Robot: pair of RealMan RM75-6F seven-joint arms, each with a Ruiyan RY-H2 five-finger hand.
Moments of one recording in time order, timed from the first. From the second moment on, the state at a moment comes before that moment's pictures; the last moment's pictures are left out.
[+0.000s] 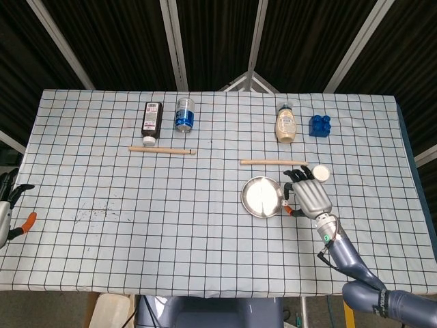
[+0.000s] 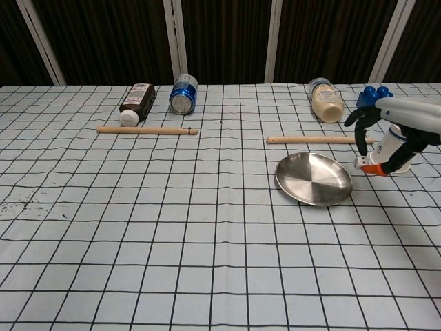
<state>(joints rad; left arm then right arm) -0.15 -1.13 -0.10 -1.52 1.40 1.42 0.01 0.58 -1.42 0.21 -1.48 -1.18 0.91 -0.24</state>
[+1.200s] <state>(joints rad) -0.17 -1.15 -0.10 -1.52 1.38 1.39 0.04 0.74 -1.65 0.22 -1.16 -1.14 0.76 -0.13</state>
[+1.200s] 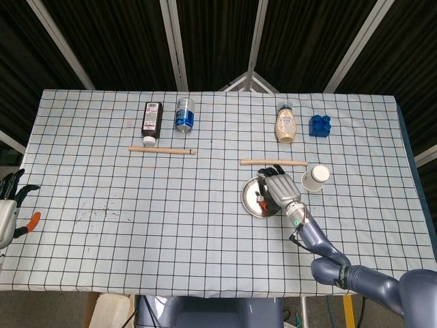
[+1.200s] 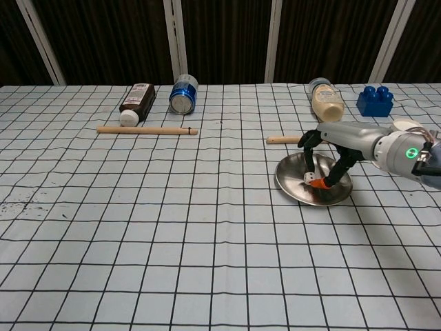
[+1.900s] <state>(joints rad) -0.17 -1.14 -0.10 -1.52 1.38 1.39 0.03 0.76 -1.64 0.21 -1.18 -1.11 0.76 -0.17</state>
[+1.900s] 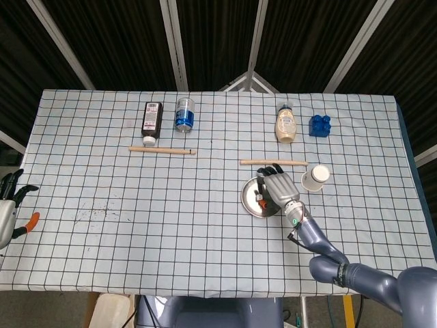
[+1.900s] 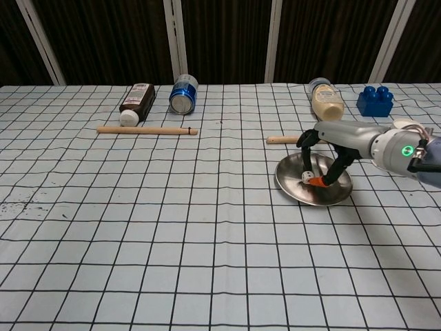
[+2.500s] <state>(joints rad) -0.17 -1.14 -0.10 -1.51 1.38 1.39 0.02 0.75 -1.56 0.22 -1.29 -1.09 0.82 -0.20</state>
